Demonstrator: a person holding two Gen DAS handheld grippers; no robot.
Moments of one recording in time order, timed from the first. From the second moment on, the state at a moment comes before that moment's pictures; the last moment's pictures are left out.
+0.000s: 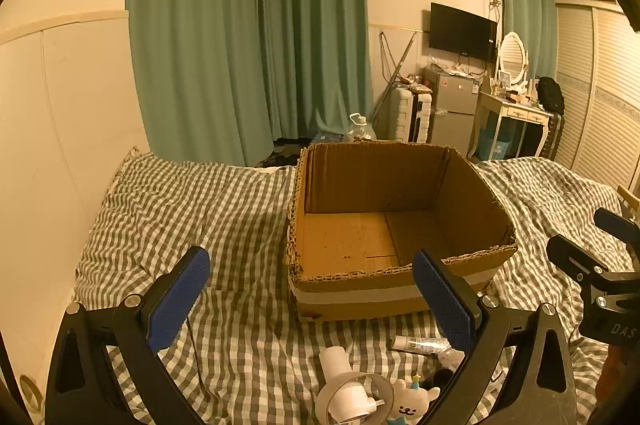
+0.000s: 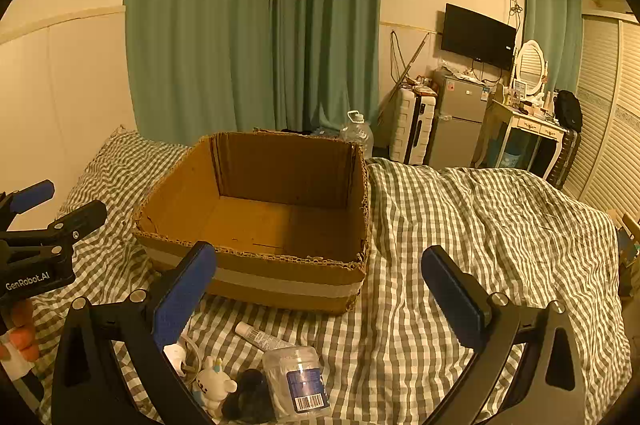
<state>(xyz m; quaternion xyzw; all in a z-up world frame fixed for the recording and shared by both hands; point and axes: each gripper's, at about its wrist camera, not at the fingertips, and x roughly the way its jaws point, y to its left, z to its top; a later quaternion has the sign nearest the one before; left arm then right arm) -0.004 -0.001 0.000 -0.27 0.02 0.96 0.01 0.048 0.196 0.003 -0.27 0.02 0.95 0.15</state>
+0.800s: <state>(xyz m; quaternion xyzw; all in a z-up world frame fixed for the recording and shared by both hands) -0.002 0.002 0.001 -0.25 0.02 0.97 0.02 0.049 0.194 0.001 -0.27 0.03 0.94 0.18</state>
